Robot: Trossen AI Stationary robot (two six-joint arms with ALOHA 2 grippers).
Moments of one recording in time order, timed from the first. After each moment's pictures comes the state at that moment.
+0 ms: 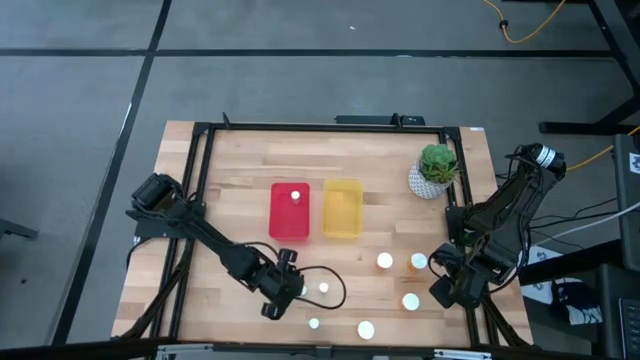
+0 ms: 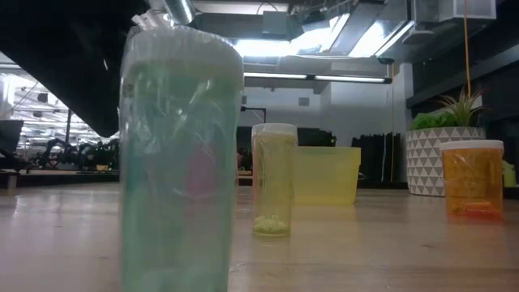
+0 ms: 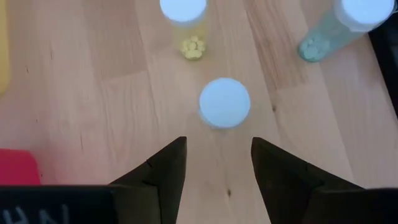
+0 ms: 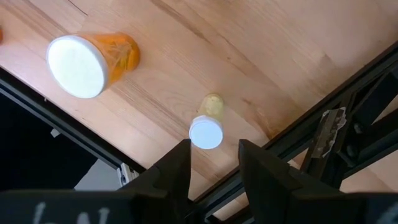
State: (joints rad) left arm -0.58 1.80 1.18 -0.47 -0.22 -0.33; right arm 1.00 1.24 0.91 -1.04 -0.07 1.90
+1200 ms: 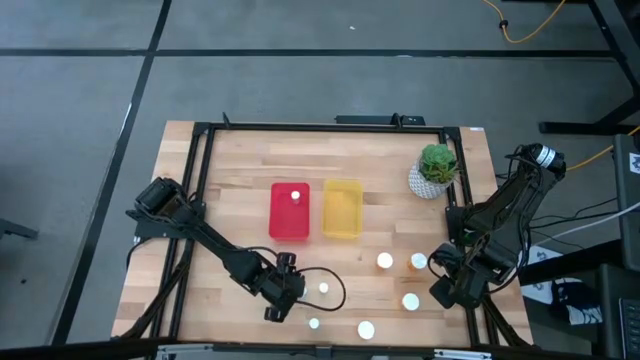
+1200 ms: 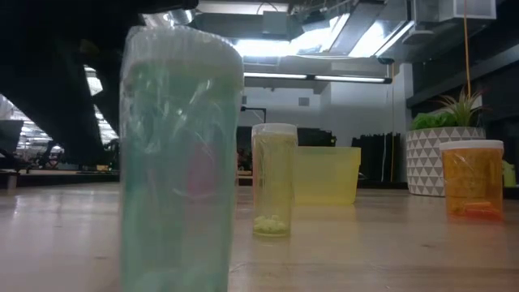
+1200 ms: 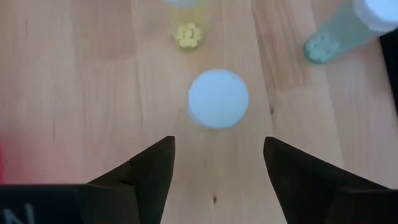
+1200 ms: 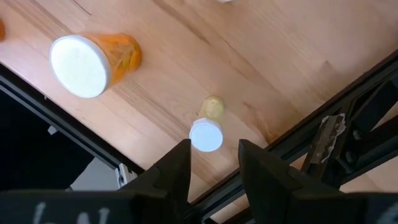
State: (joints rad) left arm -0.58 1.85 1.18 -0.43 -0.22 -0.44; right arm 1.00 1.24 0.91 -1.04 -0.06 1.87
